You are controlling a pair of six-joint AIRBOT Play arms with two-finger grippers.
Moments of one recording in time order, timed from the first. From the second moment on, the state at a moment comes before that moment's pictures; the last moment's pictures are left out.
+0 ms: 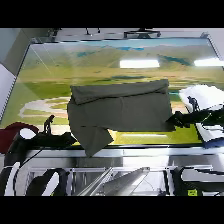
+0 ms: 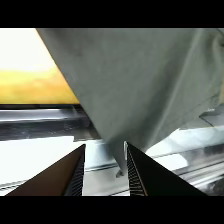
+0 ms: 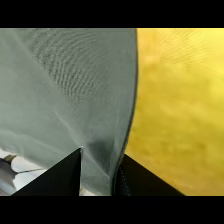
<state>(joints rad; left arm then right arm) 0.25 -0.85 0.38 0.99 -1.24 -1.38 -0.48 -1.50 0.77 -0.88 1.19 0.99</state>
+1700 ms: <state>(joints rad) 0.34 -0.98 0.67 0.62 -1.22 -1.09 -0.56 -1.50 0.89 -0.65 1.40 0.94</state>
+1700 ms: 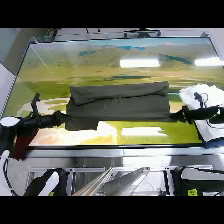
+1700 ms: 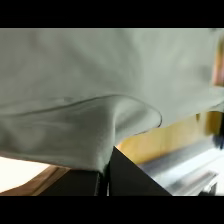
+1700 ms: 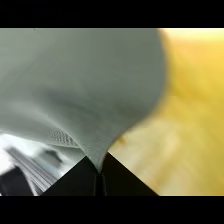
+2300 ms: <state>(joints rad) 0.19 -1.72 1.42 0.56 -1.19 -1.04 -0.34 -1.75 1.29 -0.46 1.10 0.87</state>
